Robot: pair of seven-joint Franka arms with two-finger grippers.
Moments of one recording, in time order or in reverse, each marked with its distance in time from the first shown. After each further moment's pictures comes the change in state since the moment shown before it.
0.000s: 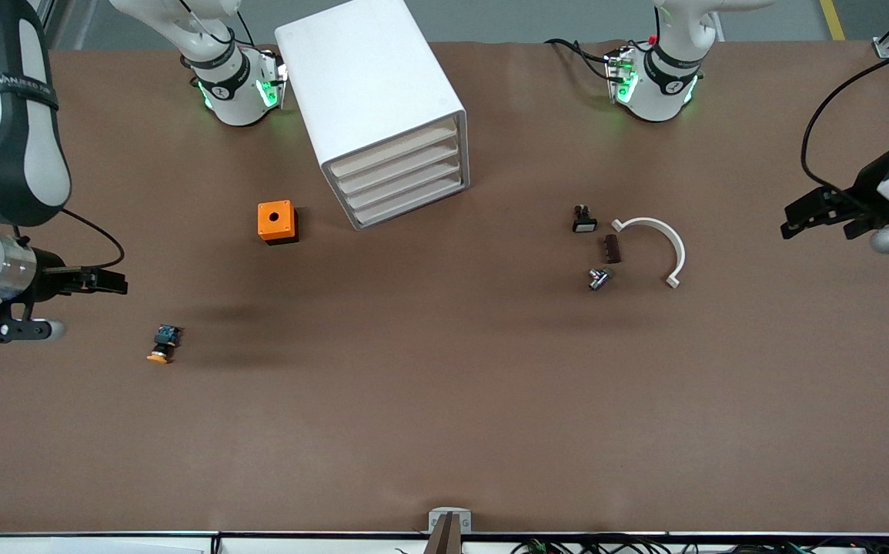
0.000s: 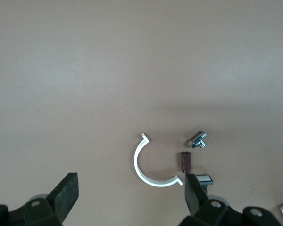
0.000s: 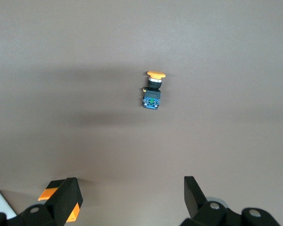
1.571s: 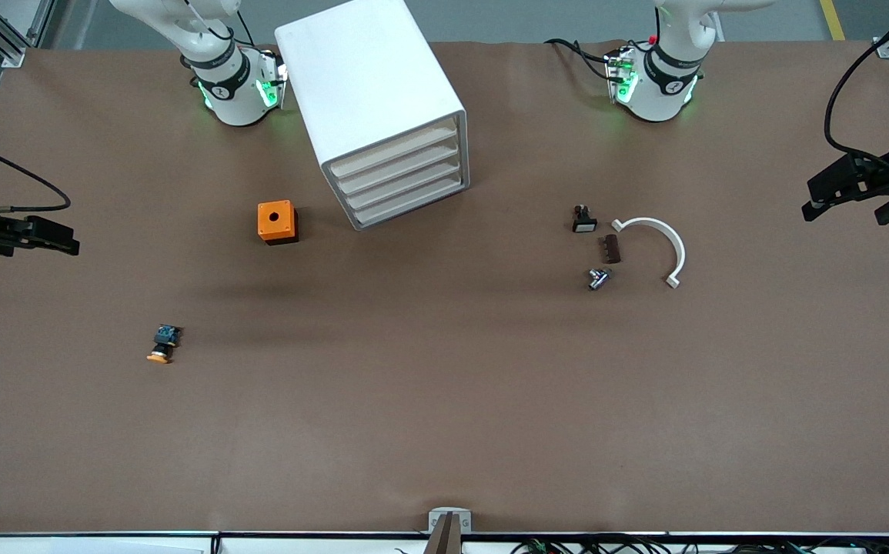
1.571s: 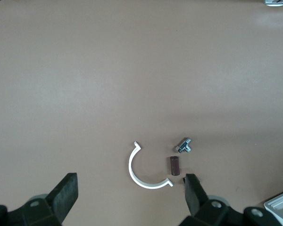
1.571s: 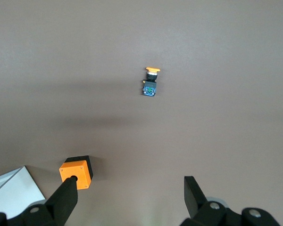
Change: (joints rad) left arm -0.003 0.037 -0.042 0.196 0.000 -0.091 -0.004; right arm 0.001 -0.086 0.004 0.166 0.000 -0.216 -0.001
